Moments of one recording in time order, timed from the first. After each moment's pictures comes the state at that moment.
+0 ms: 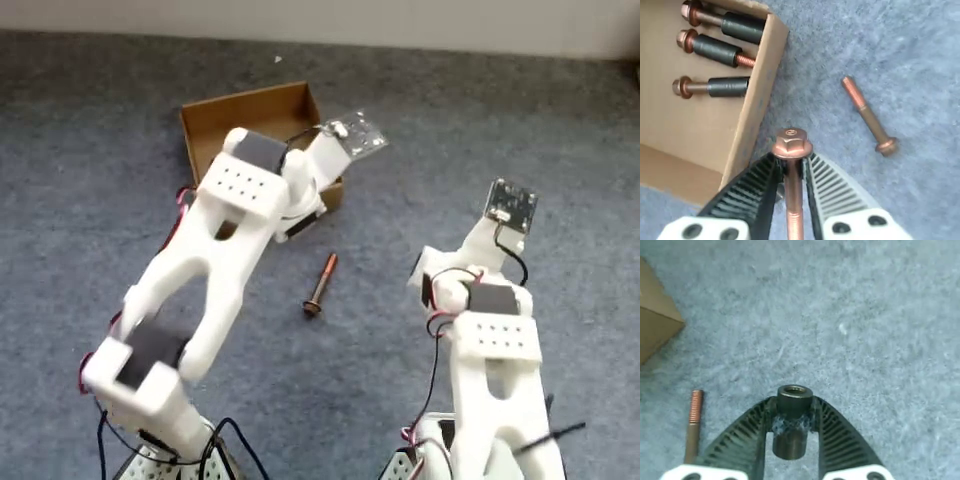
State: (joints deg) left arm 17.6 8.6 -5.7 82.5 -25.3; right arm -3.6 -44.5 56.7 51.1 -17.6
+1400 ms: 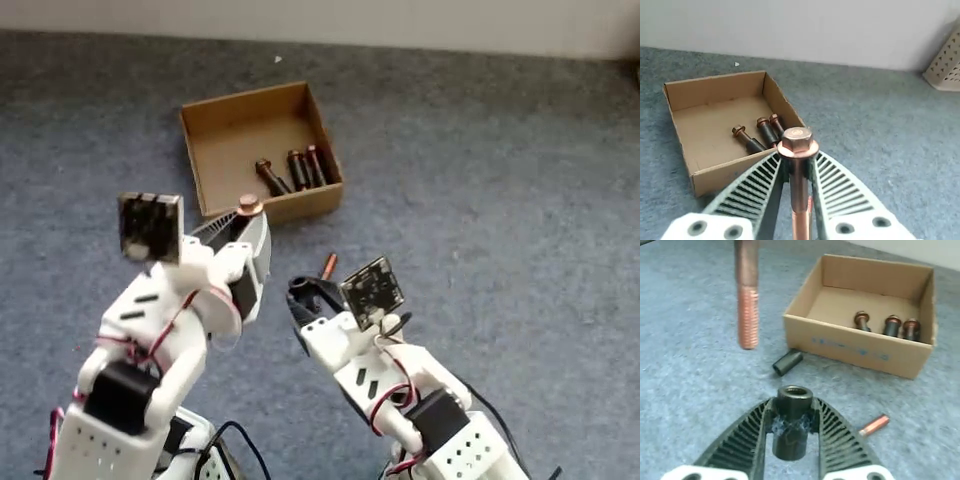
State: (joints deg) left arm 17.4 -78.4 57.2 48.4 23.0; right arm -45.3 -87.7 83.8 34.6 -1.6
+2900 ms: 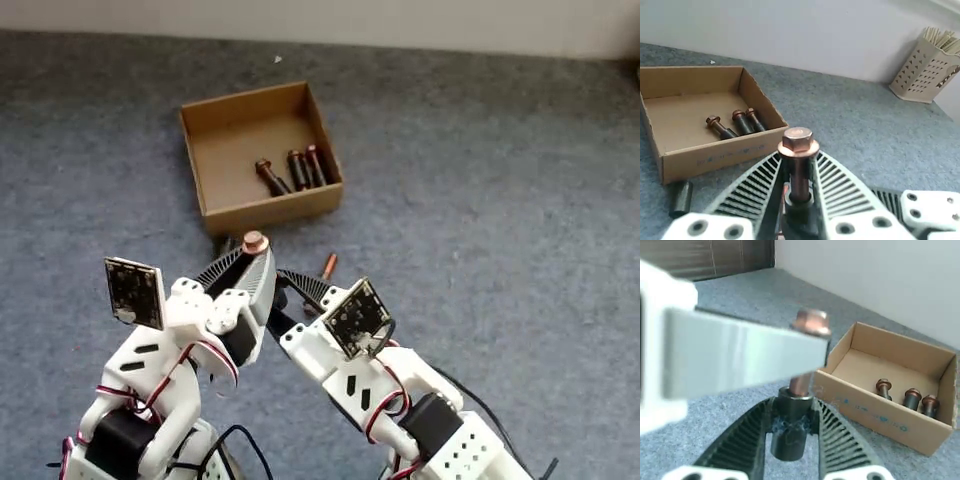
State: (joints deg) left arm 22.0 -104.0 74.0 52.1 28.1; right arm -50.3 -87.7 83.9 21.3 5.4
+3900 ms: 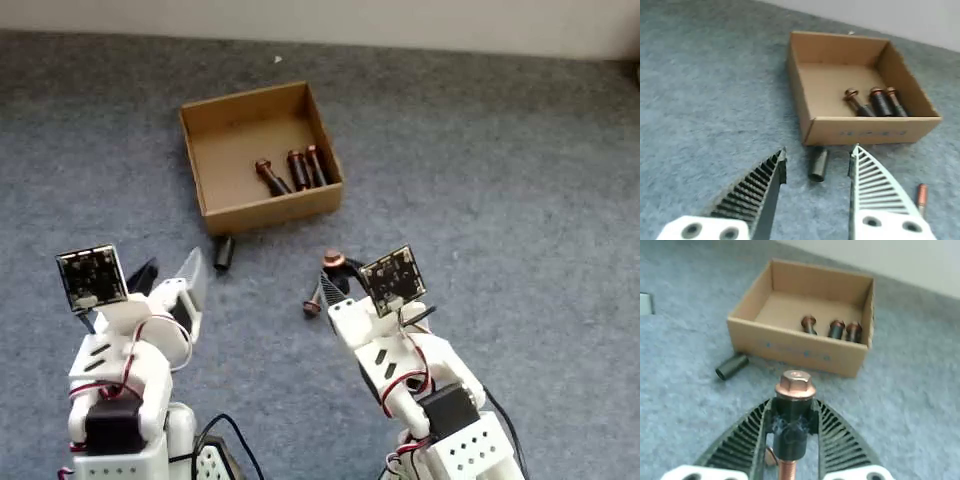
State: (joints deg) left arm -8.9 -104.0 79.7 61.9 17.4; right arm -32.3 -87.7 84.0 34.9 5.6
